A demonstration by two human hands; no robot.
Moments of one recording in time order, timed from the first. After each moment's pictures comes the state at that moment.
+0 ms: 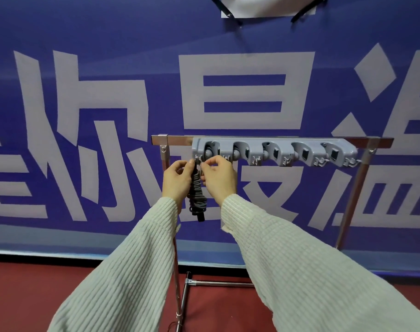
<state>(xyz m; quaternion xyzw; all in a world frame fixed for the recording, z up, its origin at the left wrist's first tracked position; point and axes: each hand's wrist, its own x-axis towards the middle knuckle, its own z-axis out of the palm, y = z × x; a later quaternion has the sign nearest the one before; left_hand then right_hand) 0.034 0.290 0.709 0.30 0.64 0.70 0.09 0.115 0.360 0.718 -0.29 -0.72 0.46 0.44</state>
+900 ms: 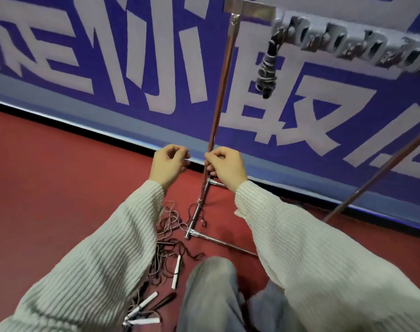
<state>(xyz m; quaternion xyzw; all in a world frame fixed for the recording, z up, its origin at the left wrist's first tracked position) 0.050 0.078 0.514 0.15 0.68 0.69 0.18 0.141 0.210 0.522 -0.29 -0.76 0.54 0.20</state>
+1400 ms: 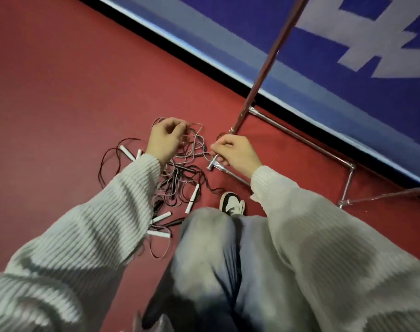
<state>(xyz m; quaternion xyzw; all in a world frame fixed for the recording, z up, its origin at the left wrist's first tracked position) 0.026 0.028 0.338 0.01 0.76 0.61 0.22 0.106 0.210 0.324 -0.25 -0.77 0.59 -0.09</state>
